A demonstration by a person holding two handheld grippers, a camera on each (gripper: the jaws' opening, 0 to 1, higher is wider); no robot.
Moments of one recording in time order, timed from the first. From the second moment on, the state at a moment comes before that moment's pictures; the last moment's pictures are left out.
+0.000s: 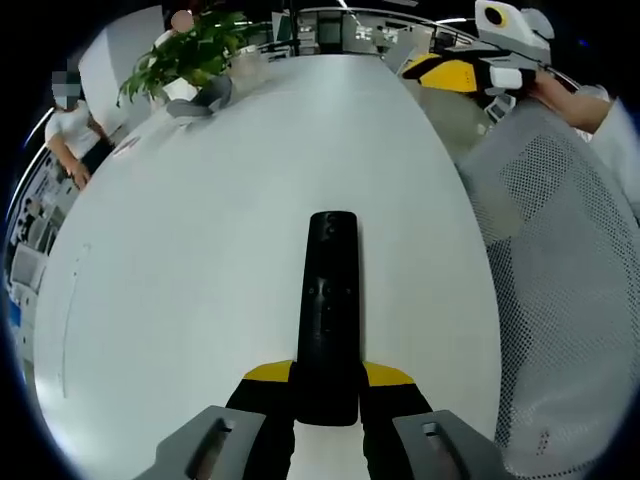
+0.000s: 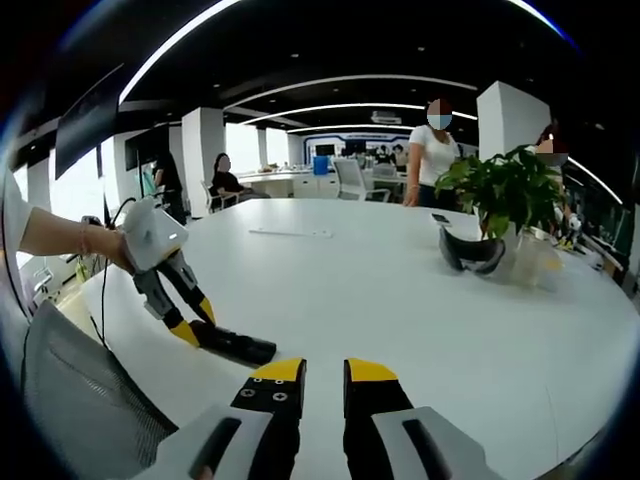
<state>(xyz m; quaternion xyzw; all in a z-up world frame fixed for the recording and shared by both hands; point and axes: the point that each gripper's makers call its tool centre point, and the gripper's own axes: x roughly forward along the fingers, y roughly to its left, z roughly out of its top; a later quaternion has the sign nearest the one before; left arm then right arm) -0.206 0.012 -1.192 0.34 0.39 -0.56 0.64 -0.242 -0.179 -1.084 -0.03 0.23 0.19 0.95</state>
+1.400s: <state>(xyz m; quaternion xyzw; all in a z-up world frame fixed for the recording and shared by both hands) -0.251 0.008 -1.193 0.35 0.39 -0.56 0.64 -0.246 -0.173 -1.091 -0.05 0.25 0.20 0.95</state>
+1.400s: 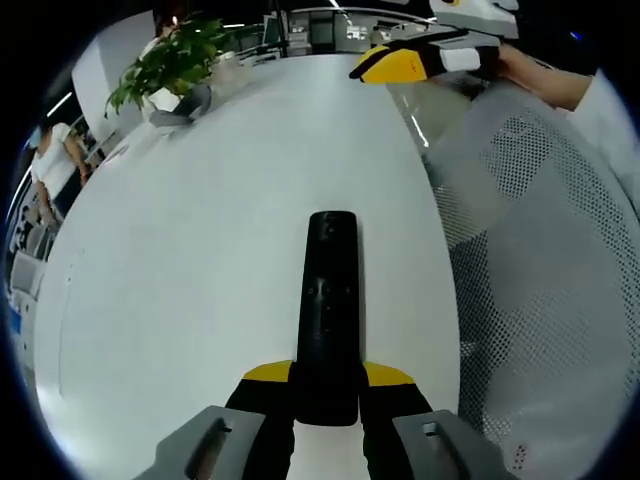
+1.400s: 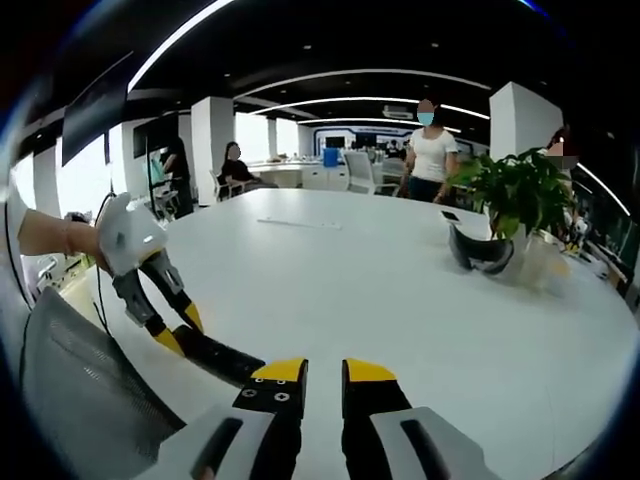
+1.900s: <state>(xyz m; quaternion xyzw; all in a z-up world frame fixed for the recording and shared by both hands) -0.271 0.006 -1.192 0.36 0.38 -0.58 0.63 -0.254 -0.158 -1.107 -0.16 0.28 0.25 0.91</state>
